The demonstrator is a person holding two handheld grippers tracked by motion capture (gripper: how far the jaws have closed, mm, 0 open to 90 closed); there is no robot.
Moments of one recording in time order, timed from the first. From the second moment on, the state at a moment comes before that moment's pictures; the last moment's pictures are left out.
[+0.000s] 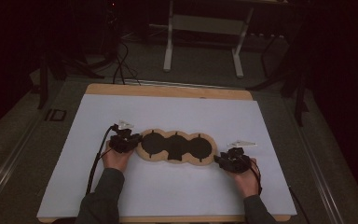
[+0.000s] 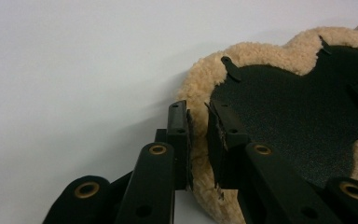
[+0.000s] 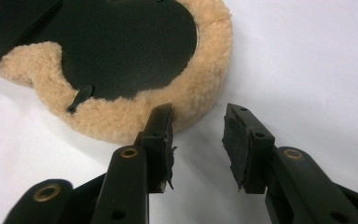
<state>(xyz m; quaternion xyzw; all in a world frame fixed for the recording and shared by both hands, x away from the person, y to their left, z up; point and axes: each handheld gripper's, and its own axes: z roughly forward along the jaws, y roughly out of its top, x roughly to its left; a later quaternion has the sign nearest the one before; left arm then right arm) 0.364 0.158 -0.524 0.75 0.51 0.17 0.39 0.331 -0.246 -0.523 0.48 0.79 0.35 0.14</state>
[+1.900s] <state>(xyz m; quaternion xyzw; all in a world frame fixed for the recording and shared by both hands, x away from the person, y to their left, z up) 0.299 0.154 -0.506 0.76 0.45 0.19 0.43 0.332 -0.247 -0.517 0.49 0.78 0.35 0.18</state>
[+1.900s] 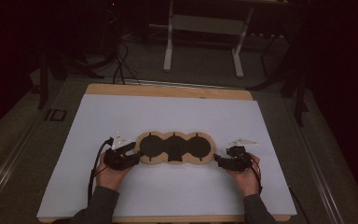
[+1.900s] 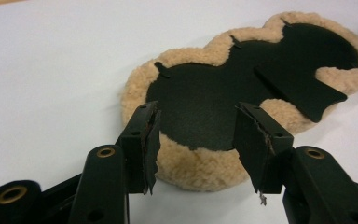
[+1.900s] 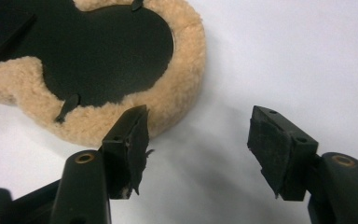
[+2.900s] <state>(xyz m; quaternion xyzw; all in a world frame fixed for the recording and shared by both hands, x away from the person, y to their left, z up) 0.290 0.124 -0.505 0.80 0.37 0.18 0.43 0.326 -0.245 -0.517 0.47 0.79 0.35 0.17</state>
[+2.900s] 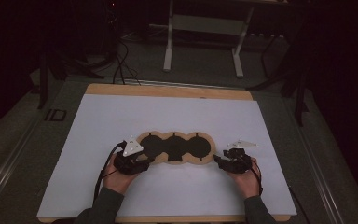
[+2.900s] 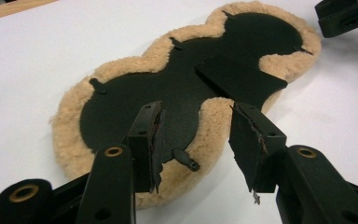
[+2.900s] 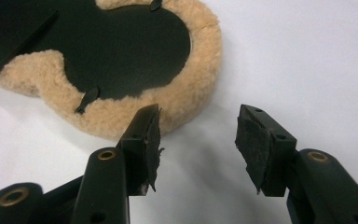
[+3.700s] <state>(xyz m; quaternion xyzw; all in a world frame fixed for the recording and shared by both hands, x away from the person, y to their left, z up) 0.287 0.094 -0.519 0.83 0.32 0.17 0.42 0.324 -0.239 -0.519 0.45 0.80 0.36 0.17</state>
